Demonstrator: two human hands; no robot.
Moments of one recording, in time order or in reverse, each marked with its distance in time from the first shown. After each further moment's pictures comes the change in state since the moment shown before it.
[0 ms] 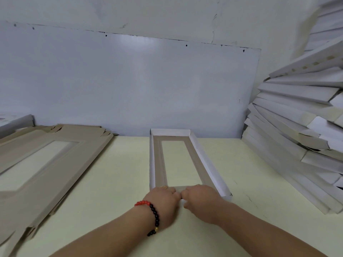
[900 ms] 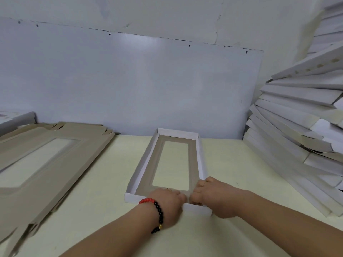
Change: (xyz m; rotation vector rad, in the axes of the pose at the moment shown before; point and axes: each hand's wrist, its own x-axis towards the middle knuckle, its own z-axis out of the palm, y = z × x) left_hand 0.004 0.005 -0.001 -0.005 -0.042 0.044; right_hand -0.019 0.035 -0.024 -0.191 -0.099 -0.318
